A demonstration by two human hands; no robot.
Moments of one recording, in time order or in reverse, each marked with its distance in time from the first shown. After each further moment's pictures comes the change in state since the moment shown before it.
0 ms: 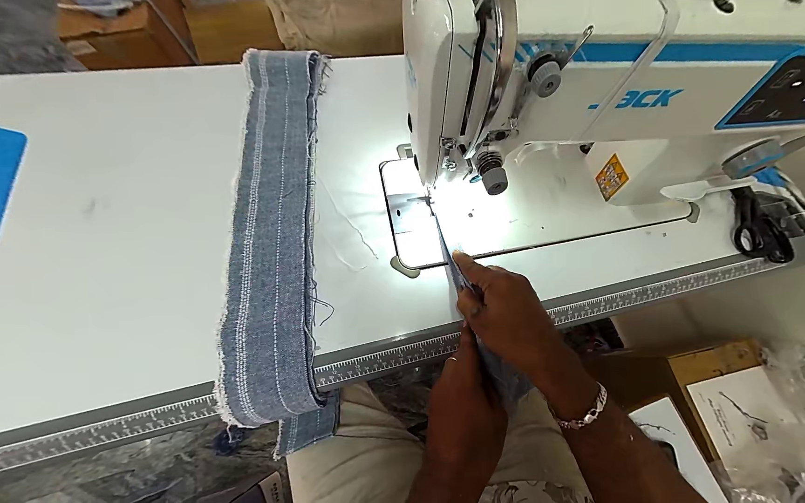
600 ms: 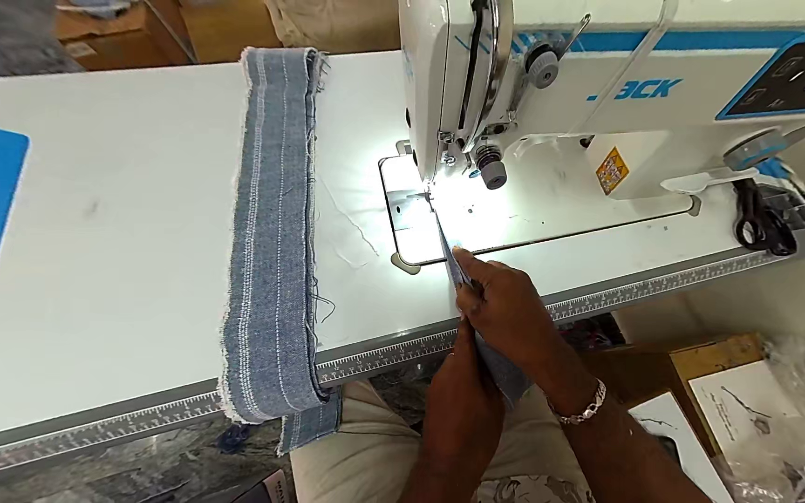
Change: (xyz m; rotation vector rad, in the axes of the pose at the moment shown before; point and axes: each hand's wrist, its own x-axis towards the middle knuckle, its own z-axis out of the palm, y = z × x) left_hand 0.004 -0.002 -0.005 0.000 -0.019 -0.006; right_hand -0.003 0.003 0.003 0.008 0.035 -0.024
